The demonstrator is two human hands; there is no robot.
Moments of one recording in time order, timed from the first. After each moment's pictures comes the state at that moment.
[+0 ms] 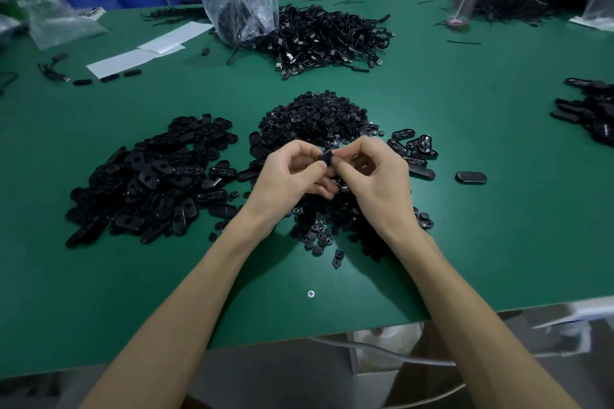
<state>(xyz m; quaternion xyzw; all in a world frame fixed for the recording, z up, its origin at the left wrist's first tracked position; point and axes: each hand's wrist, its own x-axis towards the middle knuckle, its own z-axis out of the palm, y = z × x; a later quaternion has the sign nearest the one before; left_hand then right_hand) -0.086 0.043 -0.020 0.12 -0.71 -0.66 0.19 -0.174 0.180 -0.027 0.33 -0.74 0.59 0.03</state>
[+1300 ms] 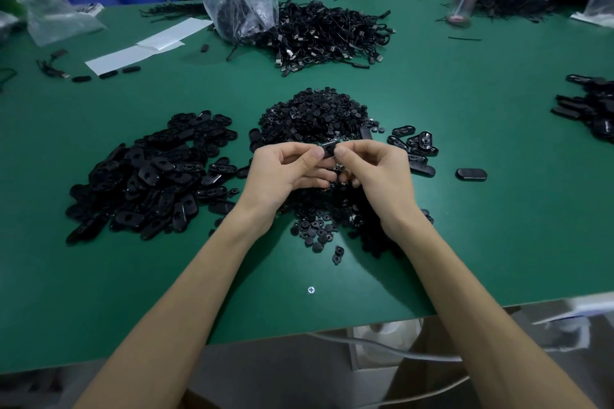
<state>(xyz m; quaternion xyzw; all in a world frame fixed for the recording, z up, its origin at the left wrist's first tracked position) -0.085 0.038 -0.020 0.14 -0.65 -0.72 0.19 -0.178 0.181 -0.024 0.25 -0.68 0.68 -0.11</state>
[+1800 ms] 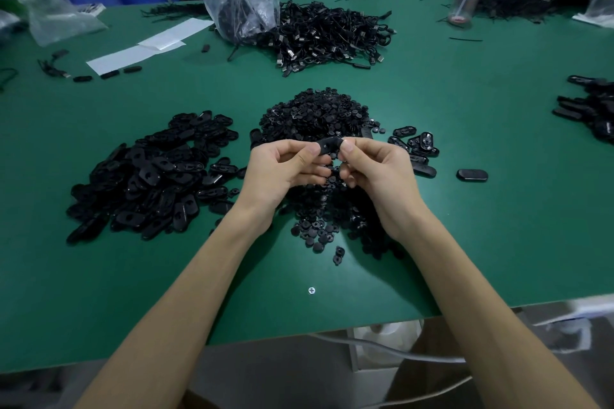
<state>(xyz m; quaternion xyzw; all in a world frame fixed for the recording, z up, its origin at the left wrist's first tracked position) -0.086 0.033 -0.023 0.15 -0.64 -0.72 0.22 -0.180 0.183 -0.021 0.23 -0.59 0.74 -0.22</state>
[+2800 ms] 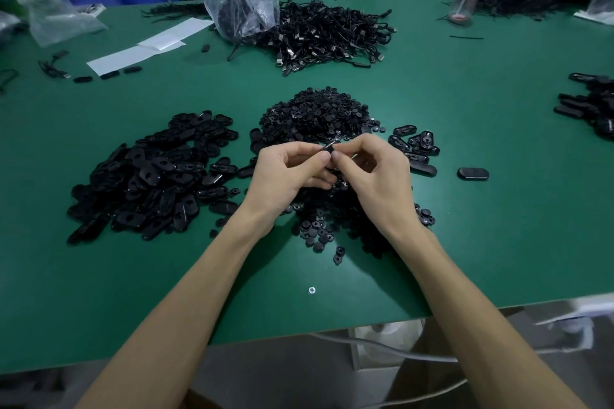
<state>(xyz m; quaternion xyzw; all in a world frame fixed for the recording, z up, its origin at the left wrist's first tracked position) -0.087 0.040 -0.024 0.12 -0.69 -0.69 0.21 -0.172 0.181 -0.024 0.33 -0.75 0.57 0.04</state>
